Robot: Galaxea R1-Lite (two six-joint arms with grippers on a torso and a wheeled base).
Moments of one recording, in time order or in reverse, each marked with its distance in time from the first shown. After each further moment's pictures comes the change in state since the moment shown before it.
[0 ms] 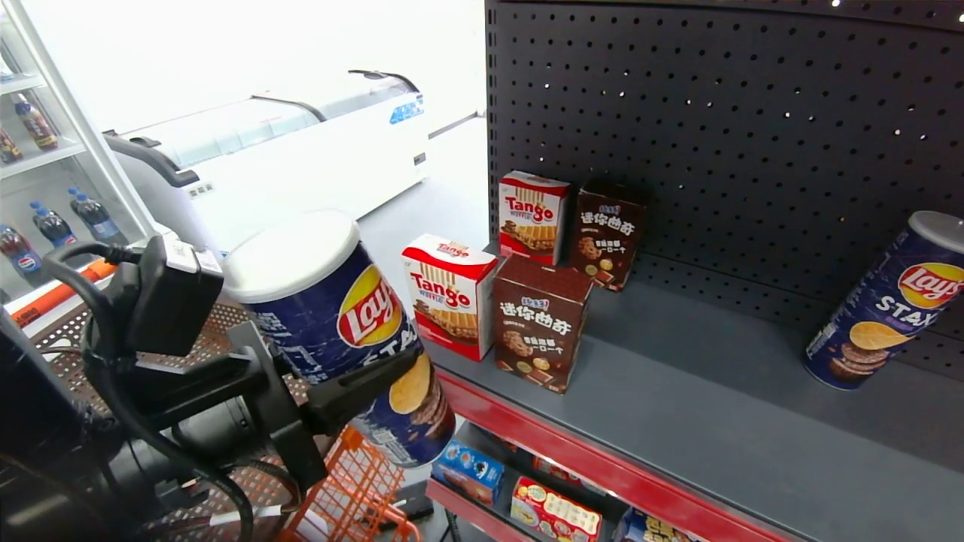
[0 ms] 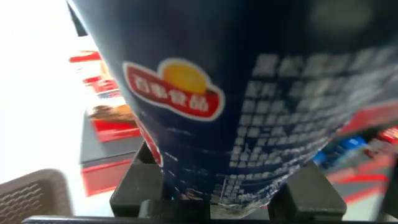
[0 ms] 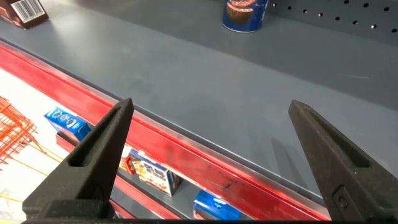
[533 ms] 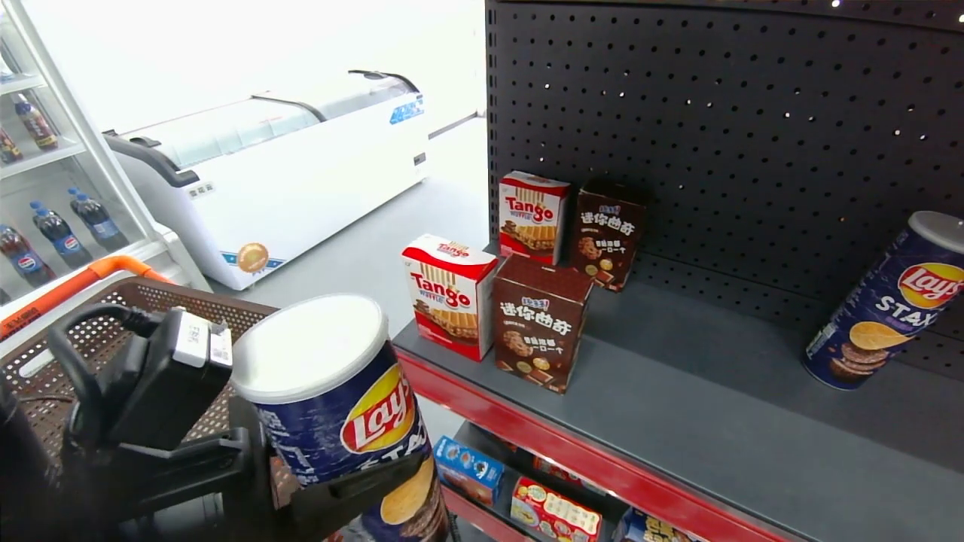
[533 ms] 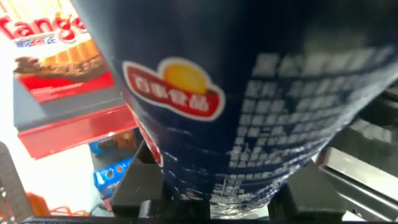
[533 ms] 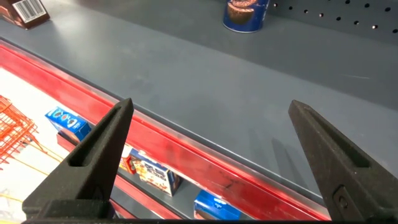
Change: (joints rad) left arm -0.087 -0.117 0.014 0.286 -0.042 0.022; right arm 0.000 0.000 0.000 0.000 0.001 0.000
